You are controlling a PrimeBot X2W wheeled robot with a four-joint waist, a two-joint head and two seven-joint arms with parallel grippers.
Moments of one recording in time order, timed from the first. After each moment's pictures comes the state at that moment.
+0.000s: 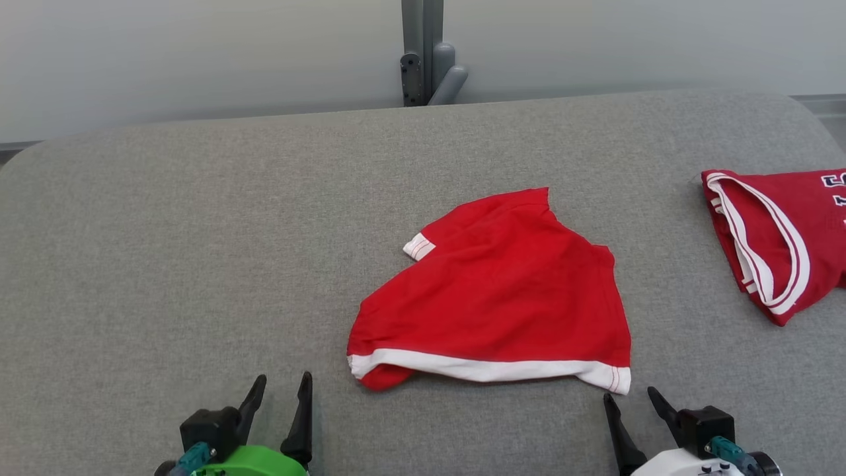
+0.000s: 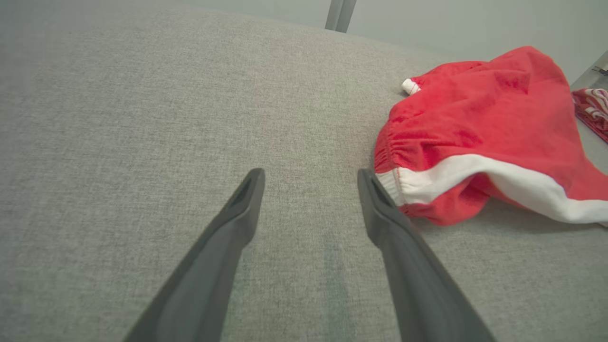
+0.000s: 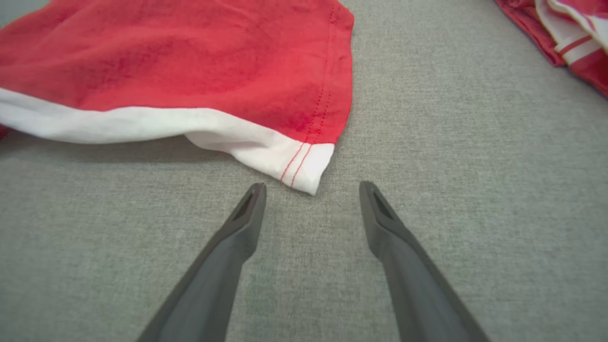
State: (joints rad) left arm -0.02 0.05 -0.16 0.43 -0.31 -0.12 -0.23; right arm 0.02 -0.05 0.06 0.50 0.11 0.13 -0.26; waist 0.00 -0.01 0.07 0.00
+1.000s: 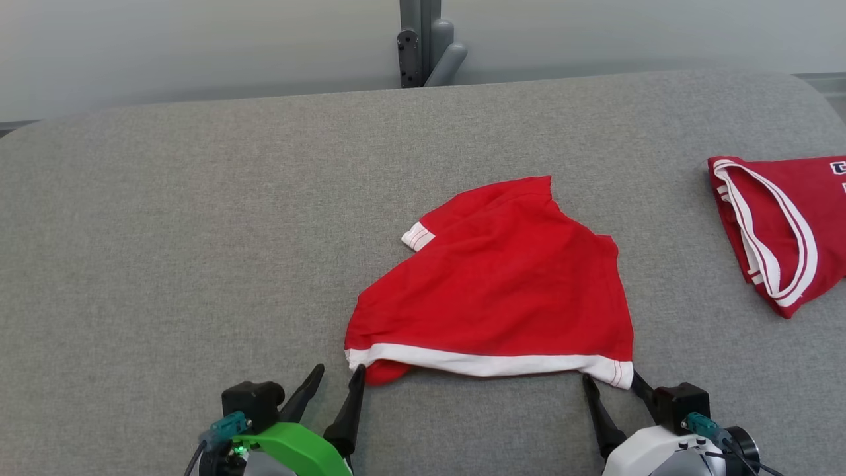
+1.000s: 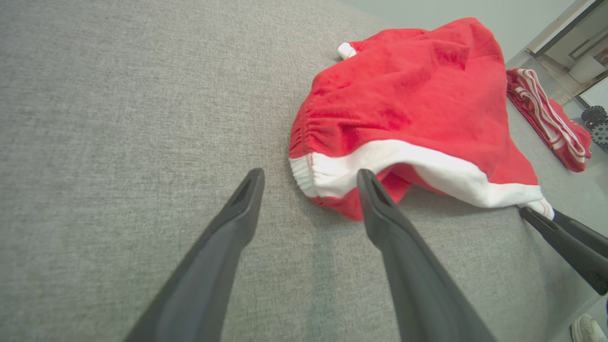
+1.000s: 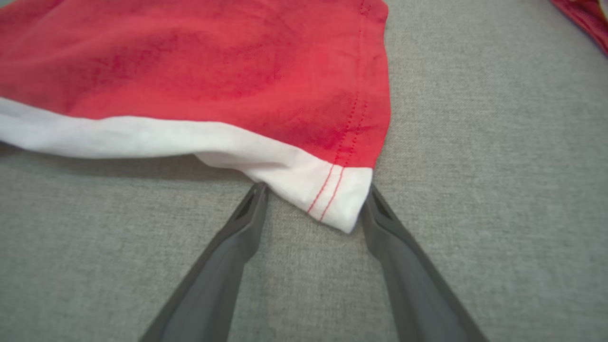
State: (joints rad) left arm -0.08 0.09 -0.35 0.39 -0.52 -0.13 -0.09; right arm -0.09 -0.05 0.13 0.59 0.13 0.13 -0.26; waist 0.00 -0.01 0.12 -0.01
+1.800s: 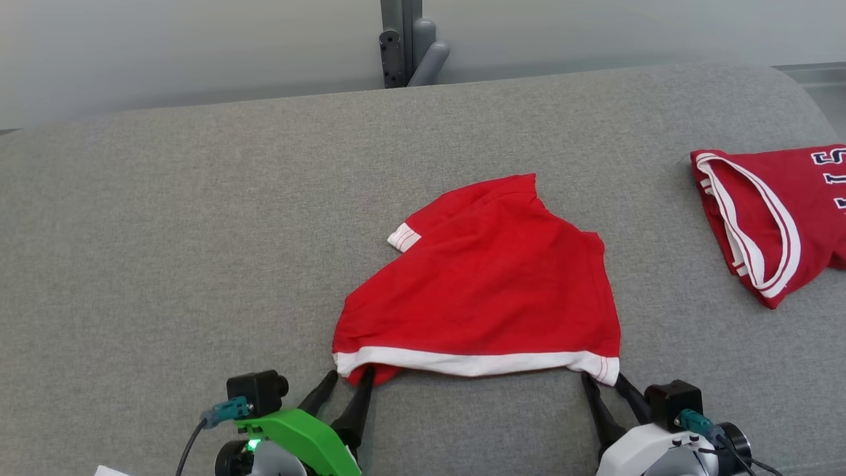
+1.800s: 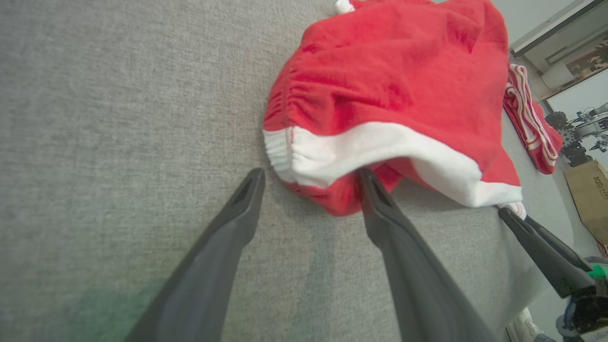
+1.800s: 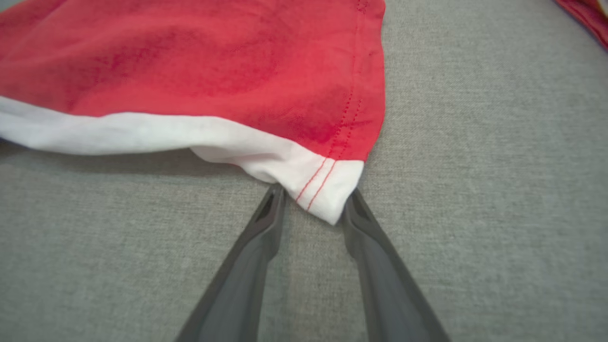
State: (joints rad) left arm -0.16 0.10 -0.44 0.49 -0.75 -0.13 -0.02; right arm -0.11 -0.05 0.15 0.60 0.14 0.13 -0.26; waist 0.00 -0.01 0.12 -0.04
